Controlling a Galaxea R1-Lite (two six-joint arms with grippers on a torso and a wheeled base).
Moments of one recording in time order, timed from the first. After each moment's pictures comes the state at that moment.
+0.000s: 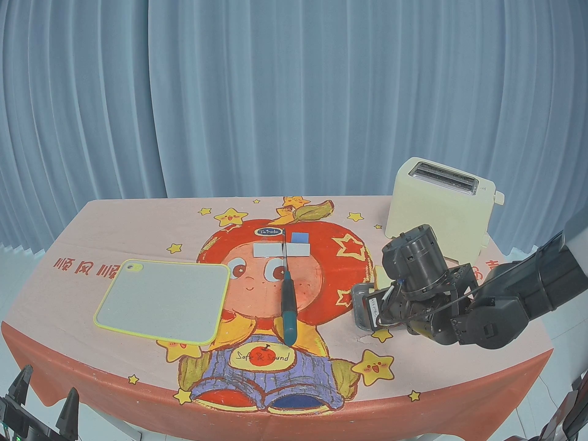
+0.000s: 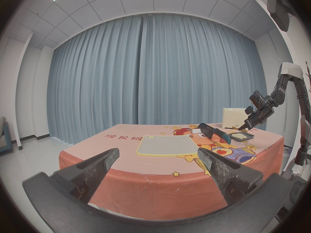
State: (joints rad) left arm 0.00 0.06 -0.02 0.00 0.00 0.00; right arm 0.74 1.94 -0.92 -0.25 -0.48 0.24
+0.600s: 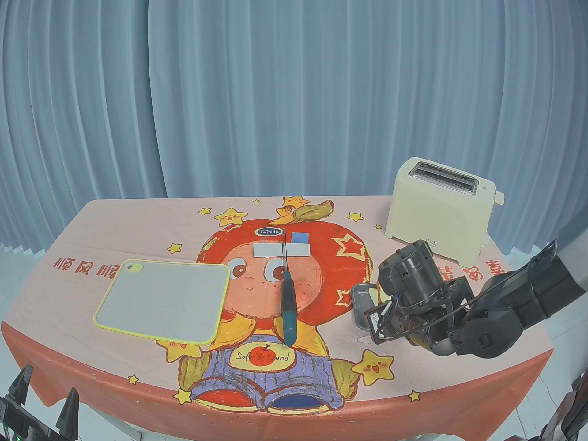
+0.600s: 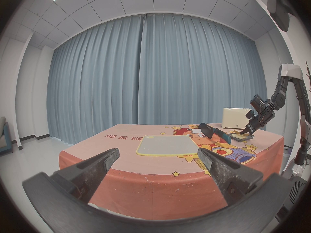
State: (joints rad) left arm 0.00 0.06 -0.02 0.00 0.00 0.00; right arm 0.75 1.96 -0.88 -0.25 -0.51 0.20
